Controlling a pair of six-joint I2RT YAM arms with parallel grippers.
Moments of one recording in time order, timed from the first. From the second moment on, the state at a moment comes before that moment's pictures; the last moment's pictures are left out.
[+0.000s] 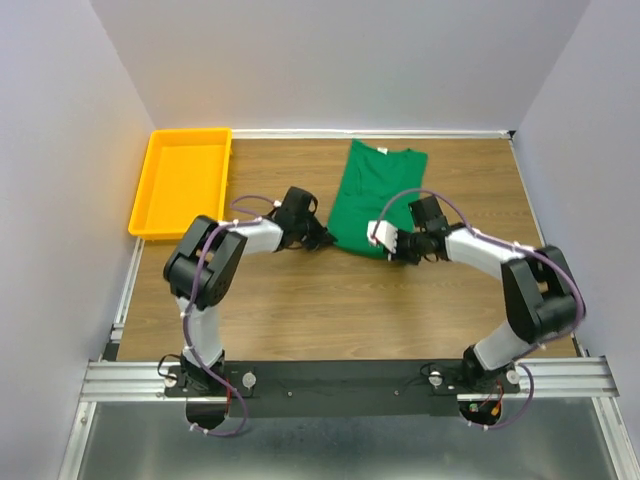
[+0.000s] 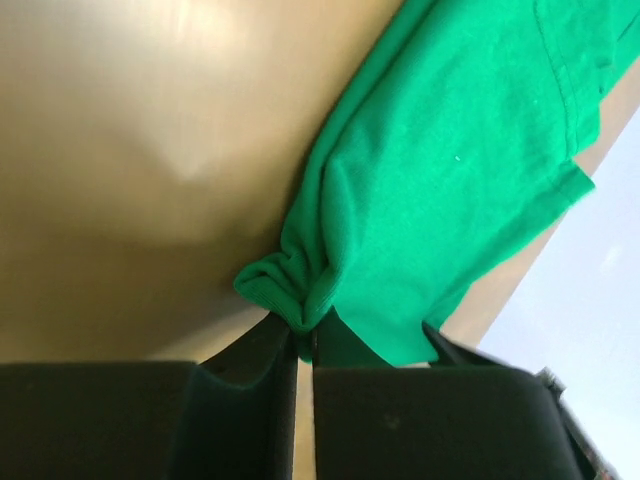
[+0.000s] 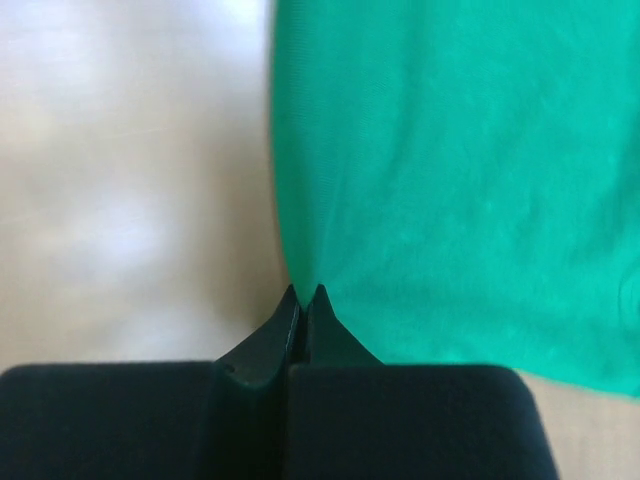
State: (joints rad) left arm -0.50 1.95 1.09 0.05 0.22 -1.24; right arm 0.35 1.63 0.87 -0.26 -0.37 -1.02
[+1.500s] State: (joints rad) left arm -0.51 2.33 1.78 0.29 0.41 -1.28; right arm 0.07 1.75 1.34 -0.50 -0.40 -0.81
